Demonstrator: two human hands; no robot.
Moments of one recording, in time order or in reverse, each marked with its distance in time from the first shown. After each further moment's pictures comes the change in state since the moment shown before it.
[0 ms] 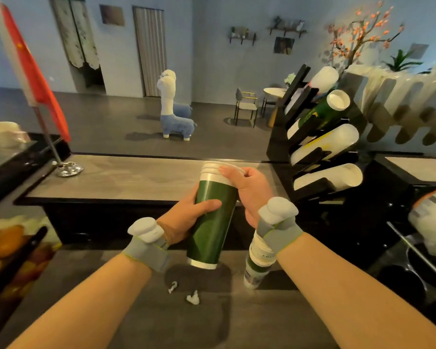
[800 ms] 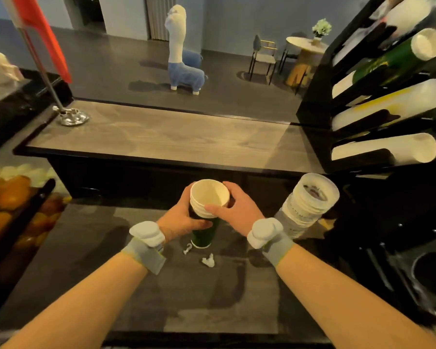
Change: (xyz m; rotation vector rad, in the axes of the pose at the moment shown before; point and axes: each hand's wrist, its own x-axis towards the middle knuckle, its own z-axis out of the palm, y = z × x) left_hand -0.013 -0.127 -0.090 0.342 0.122 -0.121; right_hand 0.000 0.134 0.055 -0.574 -0.324 0.068
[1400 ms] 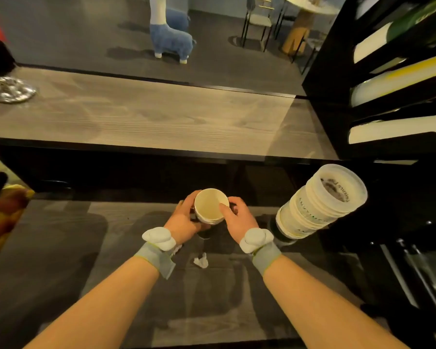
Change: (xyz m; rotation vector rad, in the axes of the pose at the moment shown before) left_hand 0.079 -0.091 0.039 0.122 0.088 -0.137; right_hand 0.064 0.112 0.035 0.115 0.088 0.359
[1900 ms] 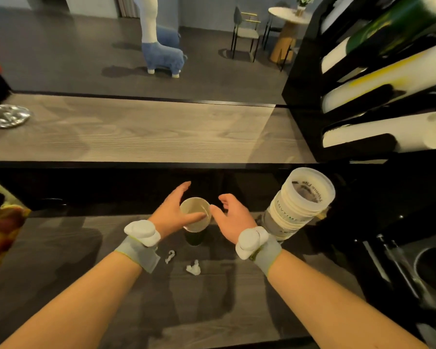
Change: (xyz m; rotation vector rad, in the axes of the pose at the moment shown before) left_hand -0.006 0.065 -0.023 0.182 -0.001 0.070; right_hand -0.025 -0.028 -0.039 -0.198 -0.004 -0.143
